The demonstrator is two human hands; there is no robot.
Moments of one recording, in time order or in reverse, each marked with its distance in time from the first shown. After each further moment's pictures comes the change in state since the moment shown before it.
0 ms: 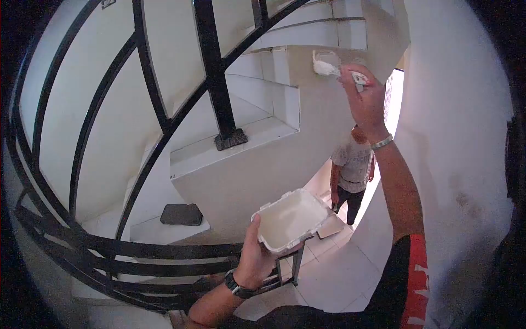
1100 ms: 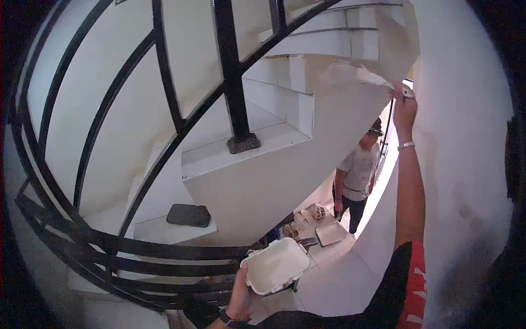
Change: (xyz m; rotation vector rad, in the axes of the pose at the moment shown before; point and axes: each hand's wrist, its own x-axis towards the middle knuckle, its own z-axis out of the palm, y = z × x) left_hand -0.071 -0.050 -0.078 0.025 0.274 0.048; right_hand 0.012 0.101 -0.058 -0.020 0.194 0.155
